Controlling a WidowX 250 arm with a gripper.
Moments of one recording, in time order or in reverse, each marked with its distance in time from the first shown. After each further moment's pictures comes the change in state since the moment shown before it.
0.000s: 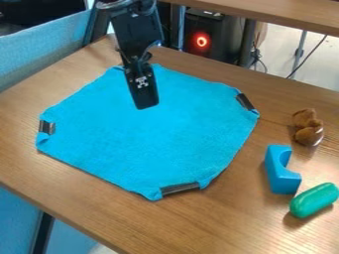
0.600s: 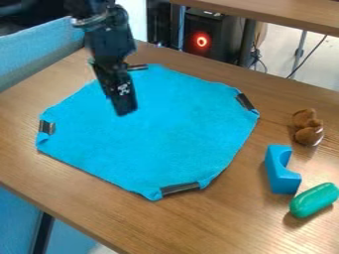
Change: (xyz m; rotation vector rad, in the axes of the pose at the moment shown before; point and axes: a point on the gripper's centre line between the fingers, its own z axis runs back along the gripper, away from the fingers) arm -0.037 0.024 -0.009 0.056 0.004 0.243
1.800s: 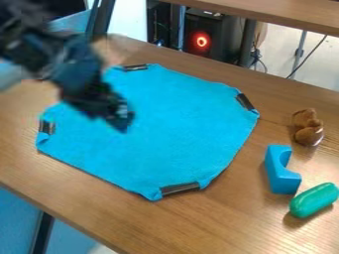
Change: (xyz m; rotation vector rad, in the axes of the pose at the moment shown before) arm -0.017 -0.042 0.009 0.129 -0.413 0.371
